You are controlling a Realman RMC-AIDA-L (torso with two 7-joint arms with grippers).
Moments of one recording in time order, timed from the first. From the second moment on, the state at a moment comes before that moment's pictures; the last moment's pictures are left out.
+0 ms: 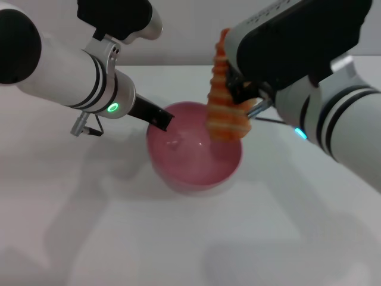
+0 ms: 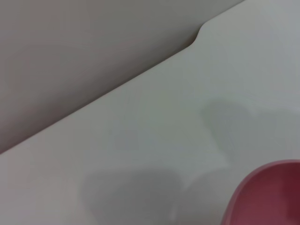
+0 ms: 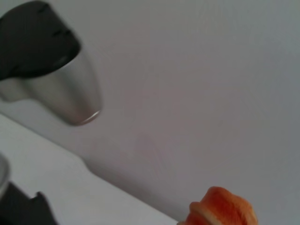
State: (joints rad) left arm -0.63 -2.07 1.68 1.31 -0.49 -1.10 0.21; right arm 0.31 2.08 -2.29 -1.92 -0.37 1.07 0.49
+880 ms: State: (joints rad) left arm -0.63 -2.06 1.68 1.36 -0.49 -1.09 0.21; right arm 0.30 2.08 -2.31 -1.77 -0.36 0.87 0.52
